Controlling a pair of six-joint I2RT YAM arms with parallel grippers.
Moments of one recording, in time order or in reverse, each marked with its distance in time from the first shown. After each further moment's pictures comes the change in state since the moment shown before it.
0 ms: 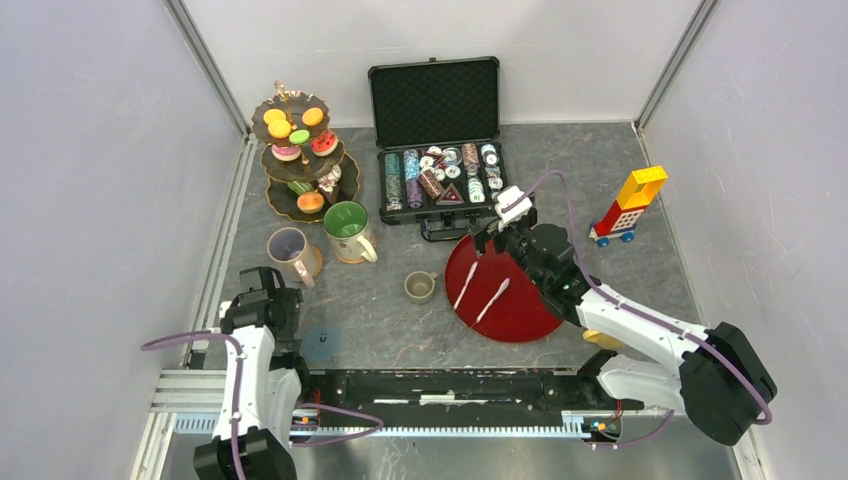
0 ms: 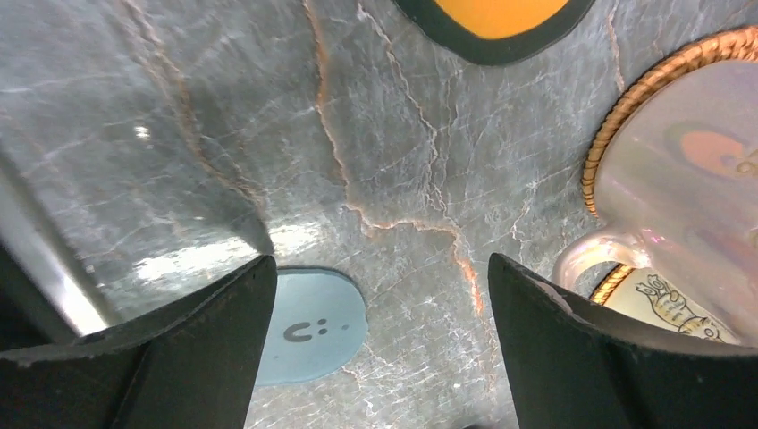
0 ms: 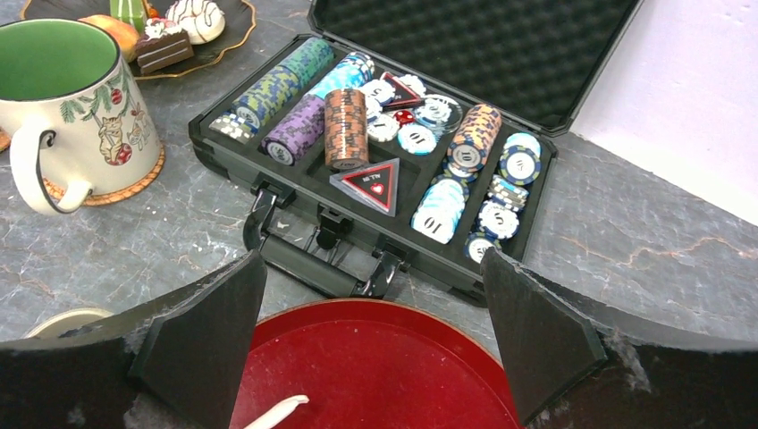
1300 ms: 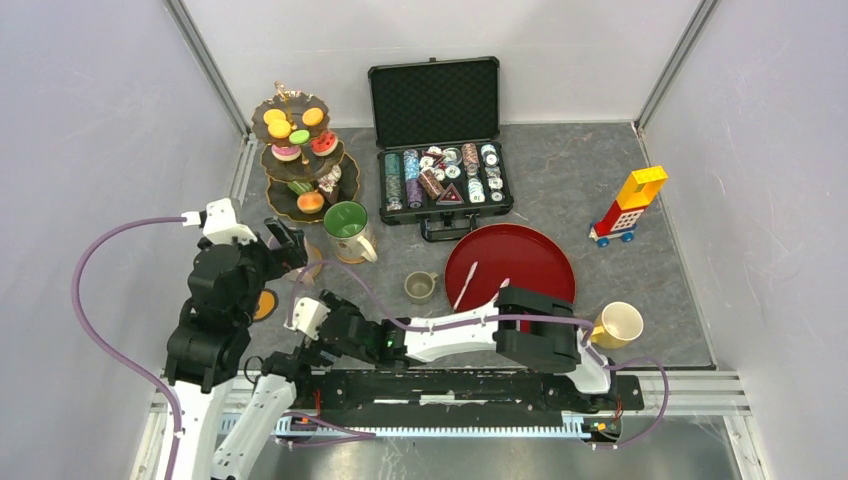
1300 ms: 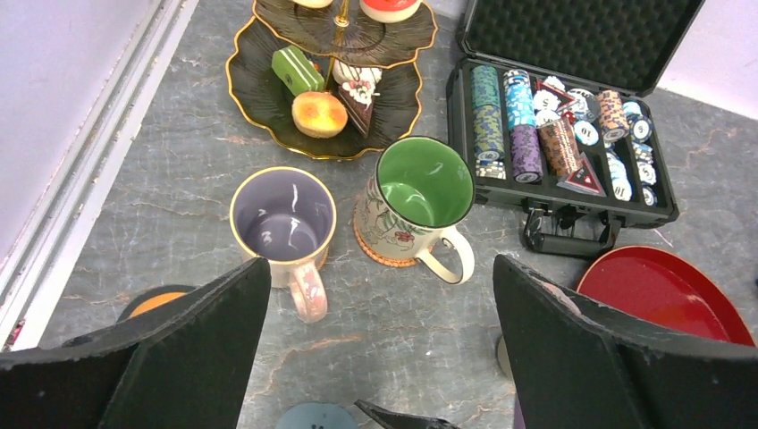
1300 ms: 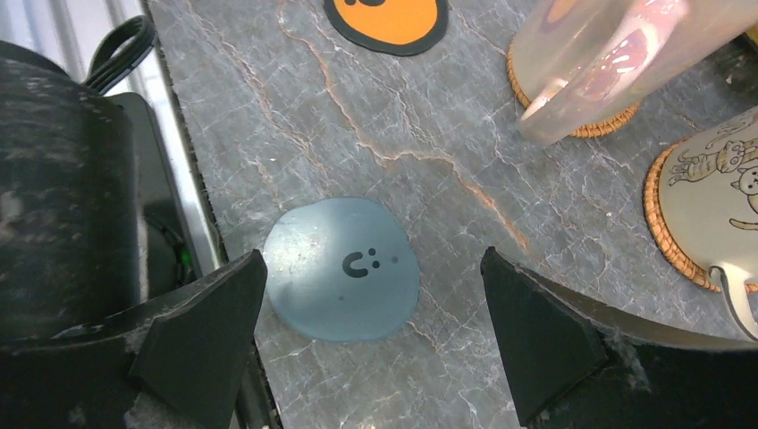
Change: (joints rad) left arm -0.461 -0.188 0.604 0.090 -0.132 0.971; right arm 0.764 0.958 0.849 -0.254 0.136 0.135
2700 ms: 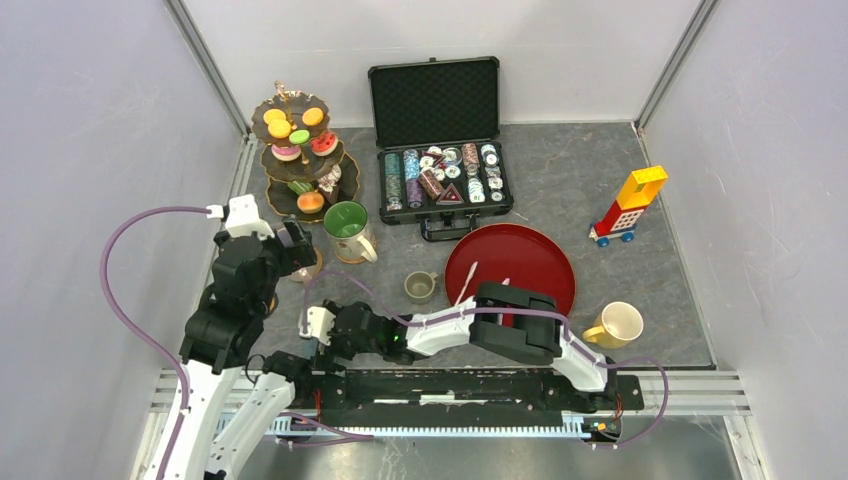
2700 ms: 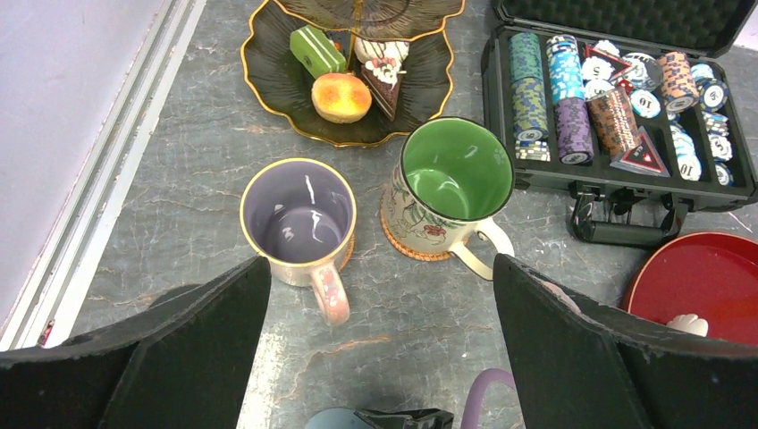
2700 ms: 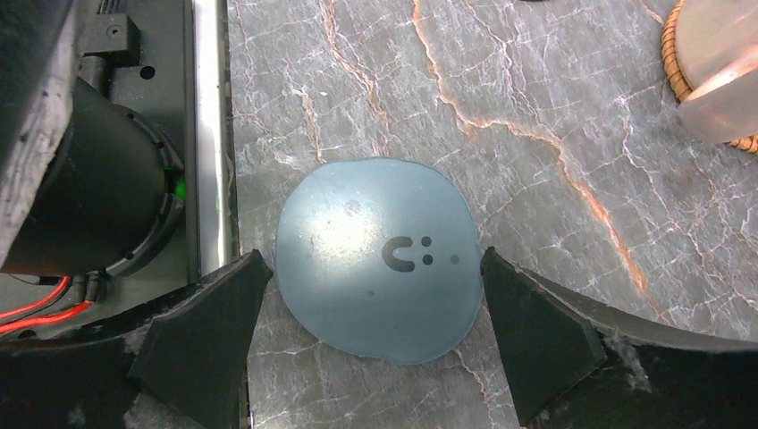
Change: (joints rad) left arm -0.103 0.034 -0.096 0.071 -0.127 0.050; right arm -0.055 0.135 -0.076 0.189 -0.300 -0.082
